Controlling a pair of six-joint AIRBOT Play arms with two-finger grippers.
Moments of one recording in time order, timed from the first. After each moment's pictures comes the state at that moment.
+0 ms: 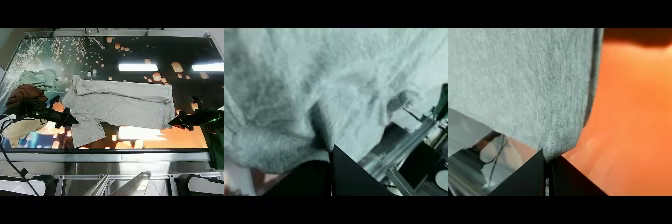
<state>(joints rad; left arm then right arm) 0.20 -1.64 0.90 -2.44 1.34 2.00 -0.49 -1.47 0.77 -0.78 1.29 0.98</state>
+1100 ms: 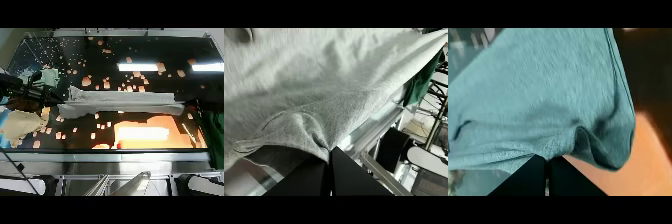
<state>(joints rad) 0.30 -1.66 1.32 -2.44 1.62 1.92 -0.58 -1.40 0.90 -0.58 1.15 1.07</state>
